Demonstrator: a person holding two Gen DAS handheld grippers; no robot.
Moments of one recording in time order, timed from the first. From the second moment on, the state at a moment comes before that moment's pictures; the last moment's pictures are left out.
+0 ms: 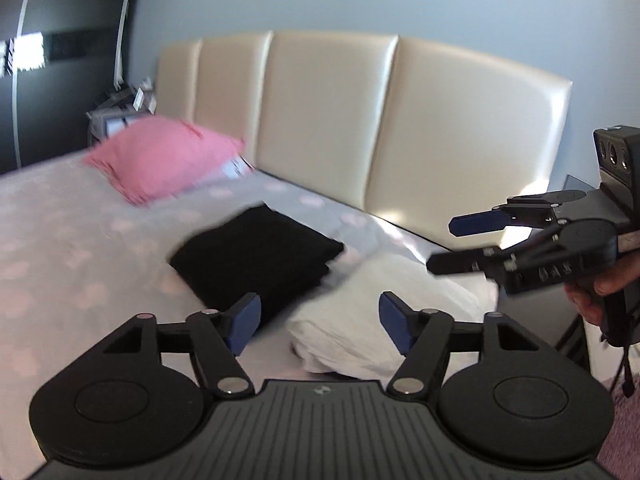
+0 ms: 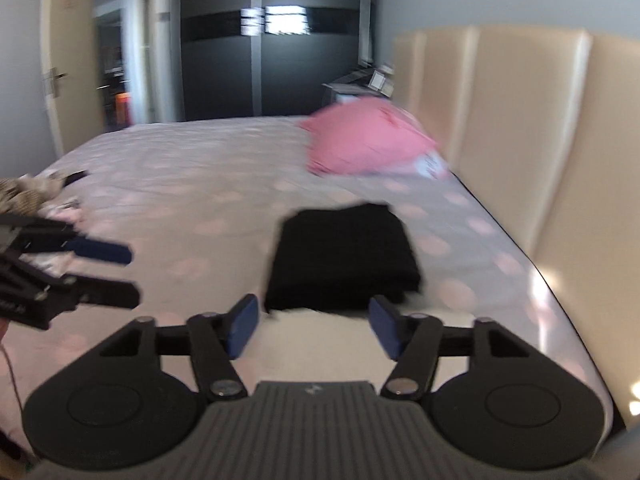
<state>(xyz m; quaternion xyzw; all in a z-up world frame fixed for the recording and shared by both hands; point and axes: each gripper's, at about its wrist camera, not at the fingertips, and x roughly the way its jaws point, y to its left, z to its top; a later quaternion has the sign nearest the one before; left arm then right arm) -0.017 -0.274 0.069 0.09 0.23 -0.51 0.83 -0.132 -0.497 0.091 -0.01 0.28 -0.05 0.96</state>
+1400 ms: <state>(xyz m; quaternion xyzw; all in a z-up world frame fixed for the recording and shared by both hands) -0.015 -0.023 -0.014 0.05 0.21 -0.06 0.97 -0.066 -0.176 -0.031 -0.01 0.21 -0.03 0.98</state>
